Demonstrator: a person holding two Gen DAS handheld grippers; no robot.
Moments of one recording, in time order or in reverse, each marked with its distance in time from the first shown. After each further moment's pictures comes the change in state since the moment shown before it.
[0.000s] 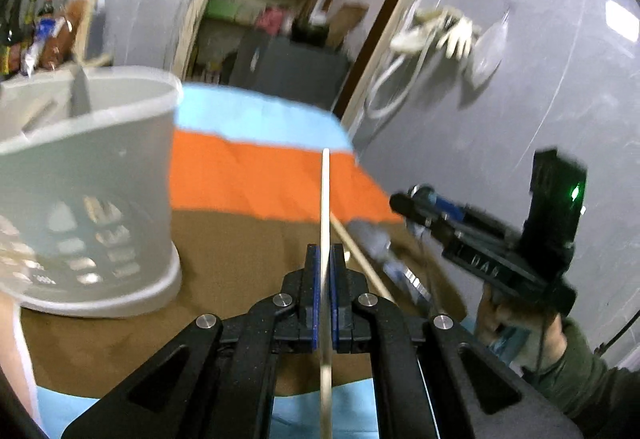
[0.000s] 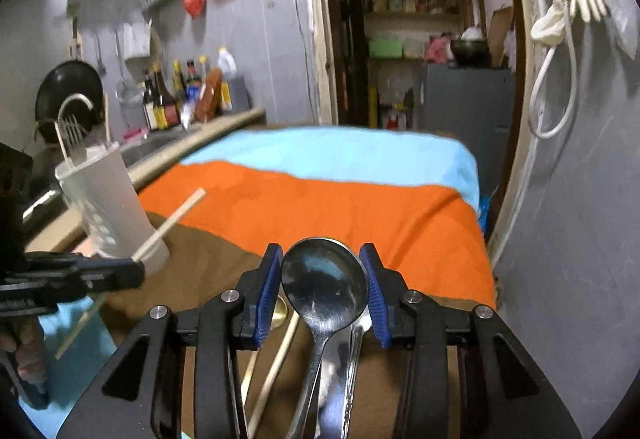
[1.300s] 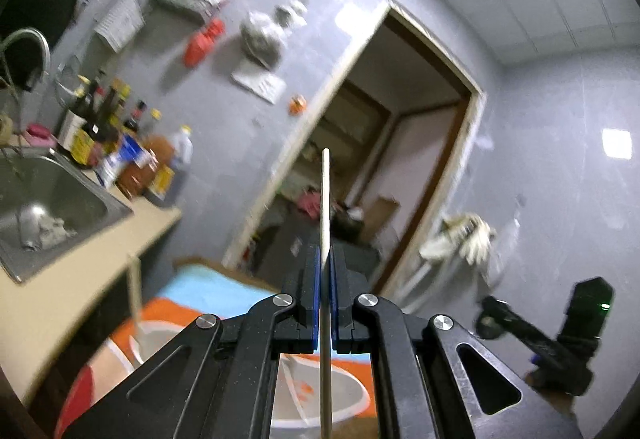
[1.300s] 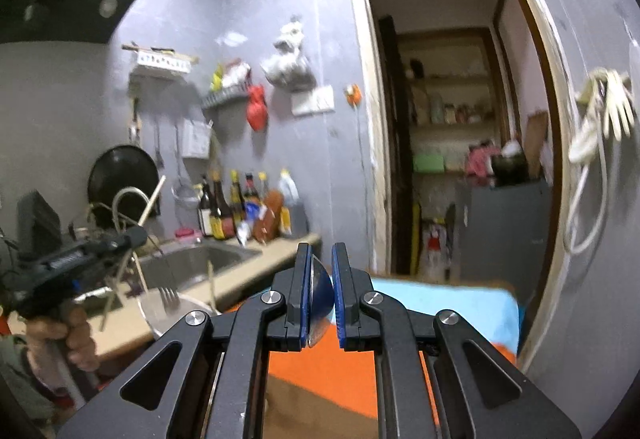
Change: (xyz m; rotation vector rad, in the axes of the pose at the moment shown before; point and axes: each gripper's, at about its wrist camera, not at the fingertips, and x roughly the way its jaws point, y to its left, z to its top) left arm -0.171 0.111 0.075 -0.148 -0.675 0.078; right arm -0.061 0.086 0.102 -0.076 -0.390 0.144
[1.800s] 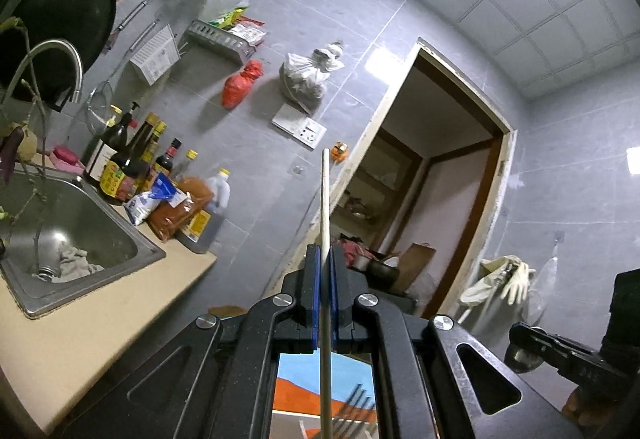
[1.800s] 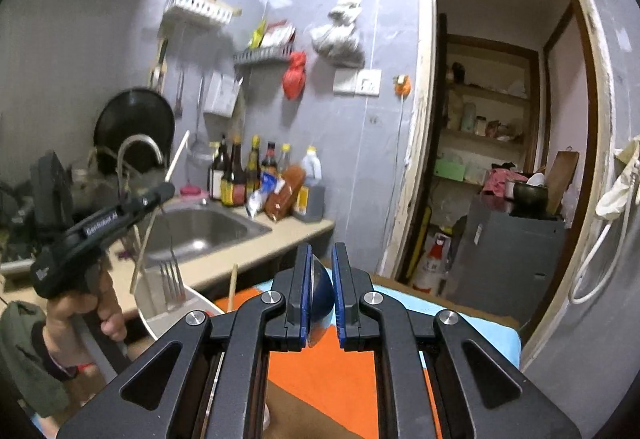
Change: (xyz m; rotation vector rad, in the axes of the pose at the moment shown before) left arm 0.019 0.062 0.003 0.009 -0.161 0.102; right arm 0.062 0.059 0.003 -0.221 0.126 0.011
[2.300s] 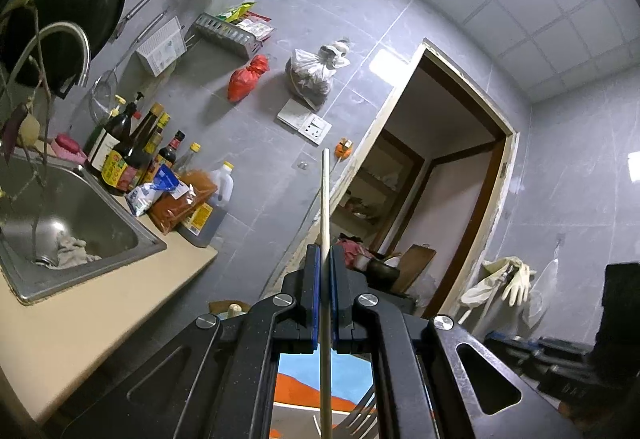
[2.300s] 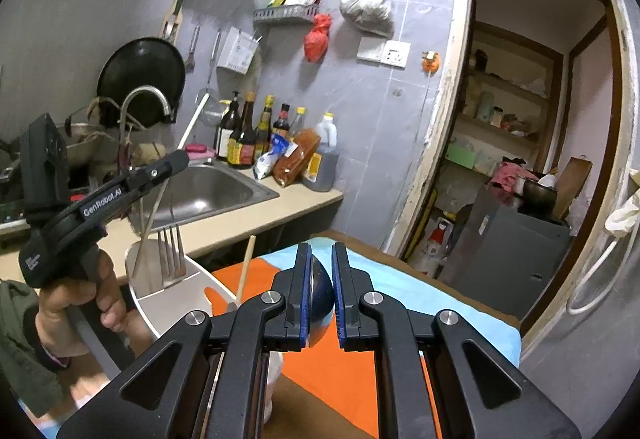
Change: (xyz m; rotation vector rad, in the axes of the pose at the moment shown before) left arm 0.001 0.013 -0.010 -0.041 -0.001 -0.019; right arm 0.036 0.028 -0.005 -0.092 0.122 0.019
